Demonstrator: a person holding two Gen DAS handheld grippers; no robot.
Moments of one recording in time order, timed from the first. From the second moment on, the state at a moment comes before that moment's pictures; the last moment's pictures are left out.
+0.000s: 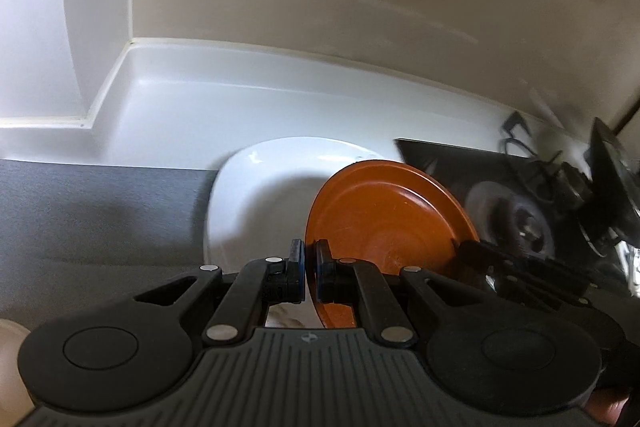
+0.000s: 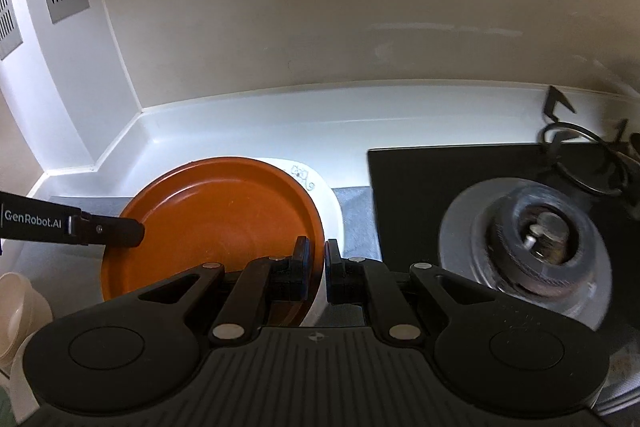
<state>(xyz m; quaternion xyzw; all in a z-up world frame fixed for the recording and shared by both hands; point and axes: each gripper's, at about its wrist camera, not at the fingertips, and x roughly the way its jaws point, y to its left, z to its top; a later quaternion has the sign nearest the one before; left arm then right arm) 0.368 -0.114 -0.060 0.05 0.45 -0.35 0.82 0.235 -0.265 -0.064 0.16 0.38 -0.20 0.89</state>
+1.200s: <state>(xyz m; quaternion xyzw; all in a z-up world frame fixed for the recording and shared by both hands) 0.376 -0.104 -0.052 0.06 0.42 -0.34 0.84 0.249 -0.261 -0.074 0.14 0.37 -0.23 0.89</state>
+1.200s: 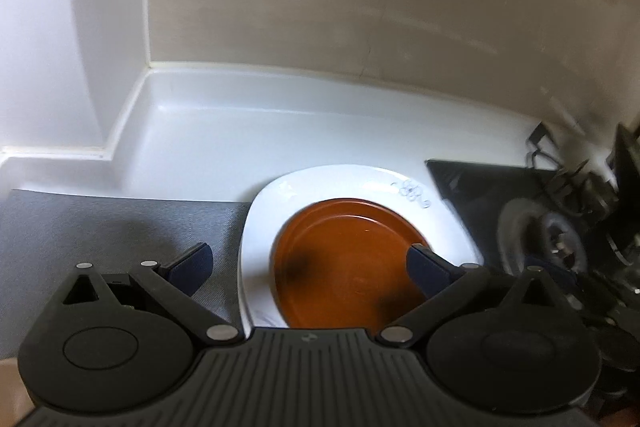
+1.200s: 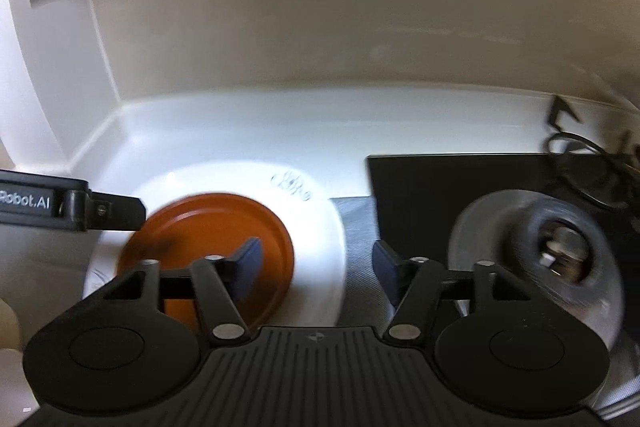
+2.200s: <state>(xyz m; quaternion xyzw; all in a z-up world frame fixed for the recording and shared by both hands) 0.218 0.036 0.026 0.10 0.31 -0.29 0.90 0.107 -0.146 0.033 0.17 0.29 -0.17 0.93</state>
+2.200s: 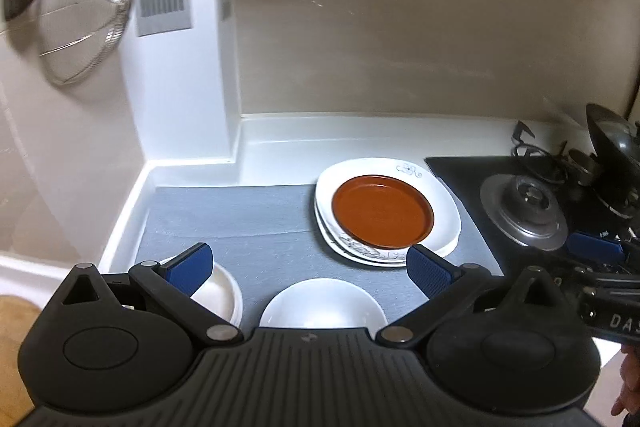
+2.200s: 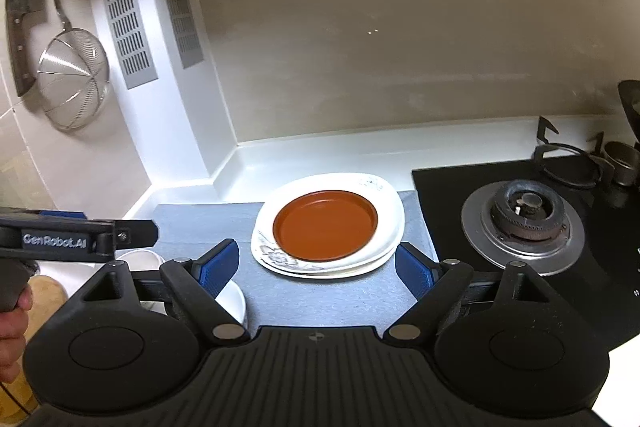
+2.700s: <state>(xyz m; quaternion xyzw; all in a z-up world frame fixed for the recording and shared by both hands) 0.210 0.088 0.022 0.08 0.35 -0.21 0.91 0.114 -0.119 0.042 0.14 0.30 -0.11 0.94</state>
